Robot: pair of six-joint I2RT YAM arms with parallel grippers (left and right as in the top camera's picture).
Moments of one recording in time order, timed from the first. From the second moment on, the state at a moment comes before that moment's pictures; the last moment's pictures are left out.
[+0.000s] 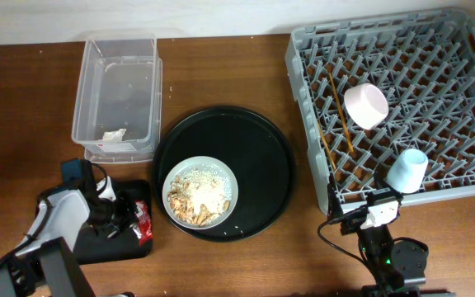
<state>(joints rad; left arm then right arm) 0.31 1.56 0.73 -0.75 0.29 -0.24 0.04 0.01 0.01 -0.06 -0.15 -0.05</state>
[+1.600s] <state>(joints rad) -0.44 1.81 1.74 -0.92 -0.01 -0.10 0.04 0.01 0.01 -0.06 -0.15 -0.05</state>
